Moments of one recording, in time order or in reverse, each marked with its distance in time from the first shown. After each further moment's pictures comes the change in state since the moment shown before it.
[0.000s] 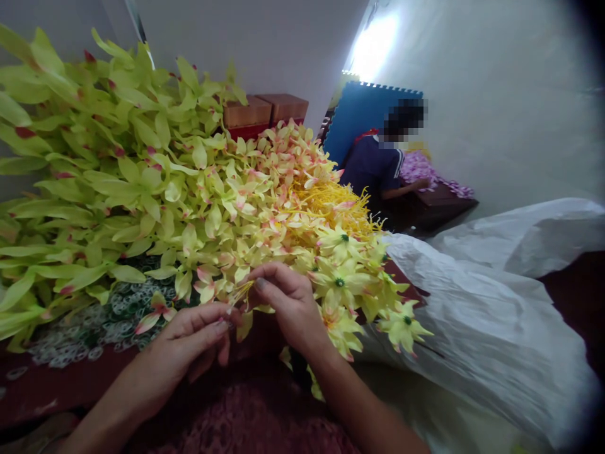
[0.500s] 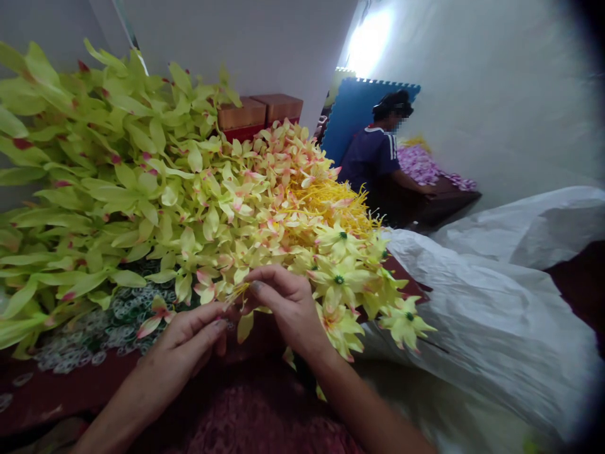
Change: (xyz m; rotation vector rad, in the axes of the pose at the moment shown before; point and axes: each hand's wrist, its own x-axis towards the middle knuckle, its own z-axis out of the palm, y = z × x) left_hand 0.000 0.005 0.003 0.220 0.079 0.035; right_hand -0.003 -0.001 0.002 0.059 -0.006 0.036
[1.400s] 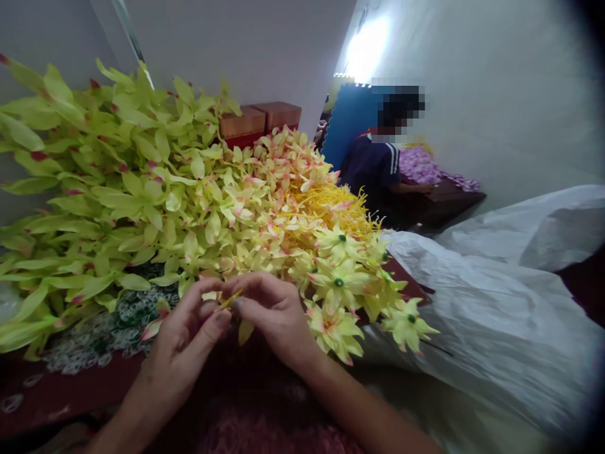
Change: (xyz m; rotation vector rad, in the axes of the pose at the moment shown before) left_hand -0.008 0.018 0.011 -0.064 0.302 0.191; right_hand -0.005 -0.002 0.018 0.057 -0.078 -0.088
